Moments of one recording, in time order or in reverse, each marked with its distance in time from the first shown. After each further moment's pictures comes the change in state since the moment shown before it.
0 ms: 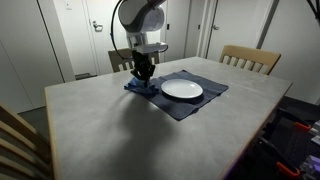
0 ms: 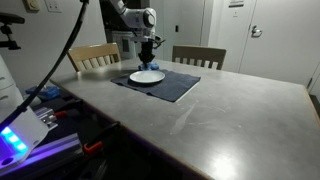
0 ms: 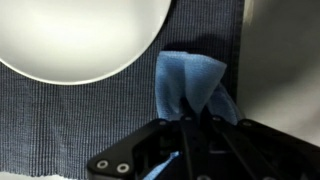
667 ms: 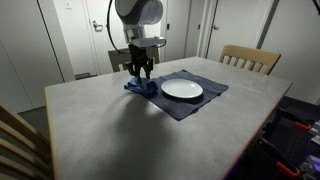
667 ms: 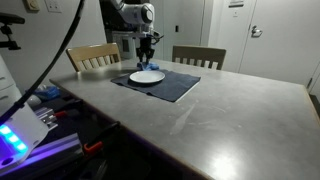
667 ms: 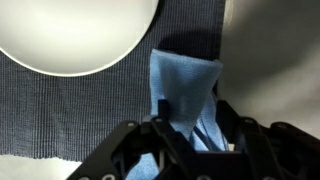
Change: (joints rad) arm 0.011 -0.033 0.006 0.001 0.001 -0.010 0.004
